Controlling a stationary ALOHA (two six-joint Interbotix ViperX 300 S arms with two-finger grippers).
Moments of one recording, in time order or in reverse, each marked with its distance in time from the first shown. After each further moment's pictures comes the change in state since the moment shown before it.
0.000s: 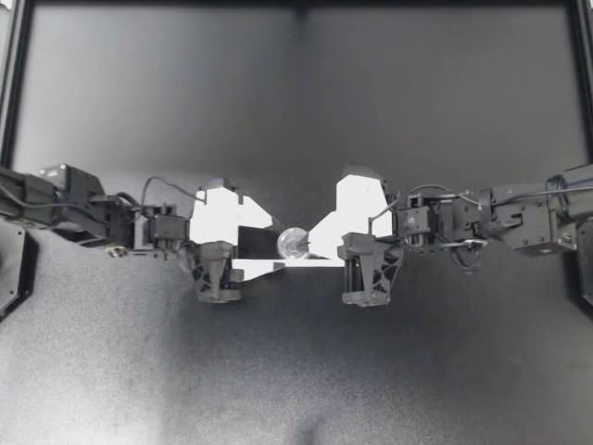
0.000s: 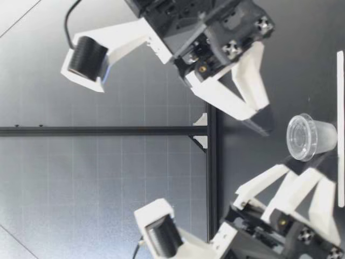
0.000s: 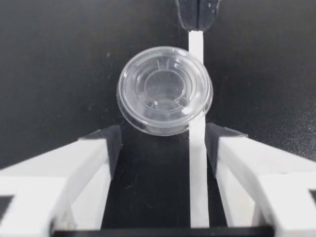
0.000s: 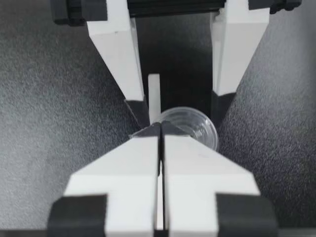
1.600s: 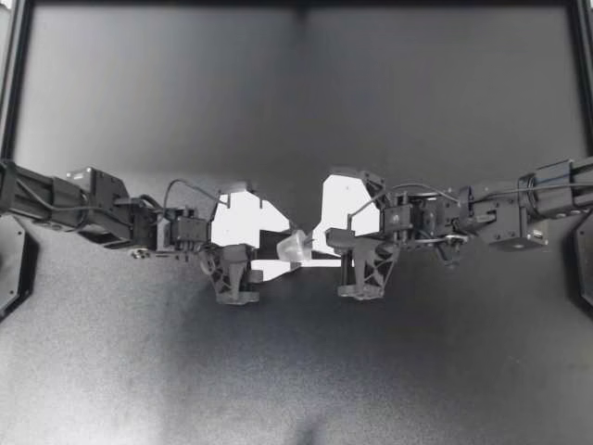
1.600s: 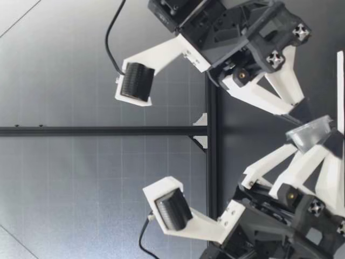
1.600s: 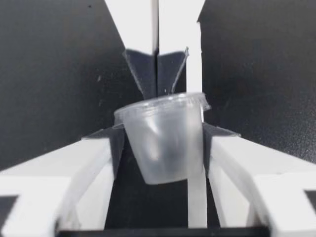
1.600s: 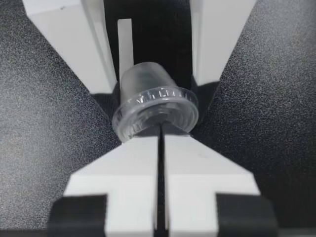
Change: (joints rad) left arm -0.005 0.057 -0.080 0.003 0.031 -0.002; right arm -0.029 0.091 -0.031 0.000 0.072 0.006
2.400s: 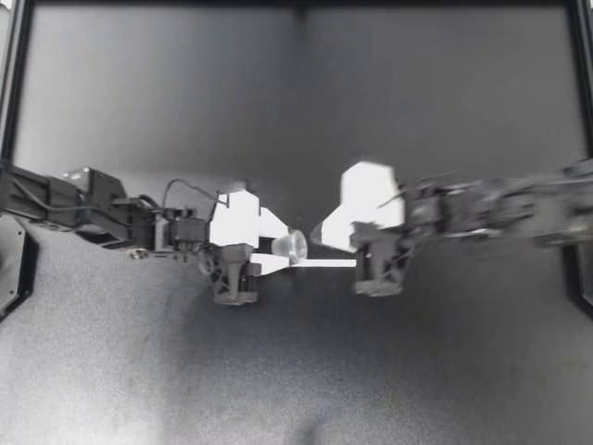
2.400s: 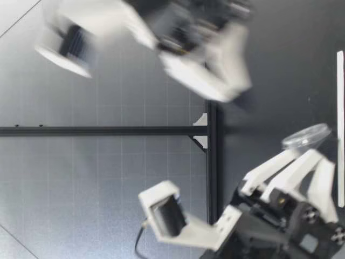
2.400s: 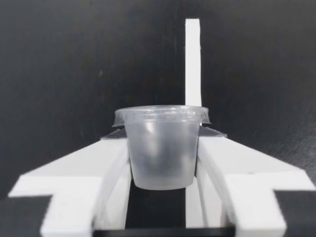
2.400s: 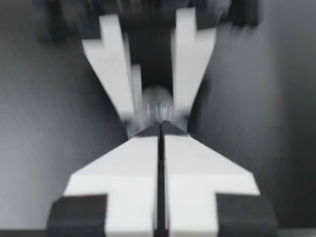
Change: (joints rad) left arm -0.003 -0.043 0.037 -0.005 -0.029 -0.003; right arm 0.006 -0.295 0.106 -0.009 -0.064 -0.023
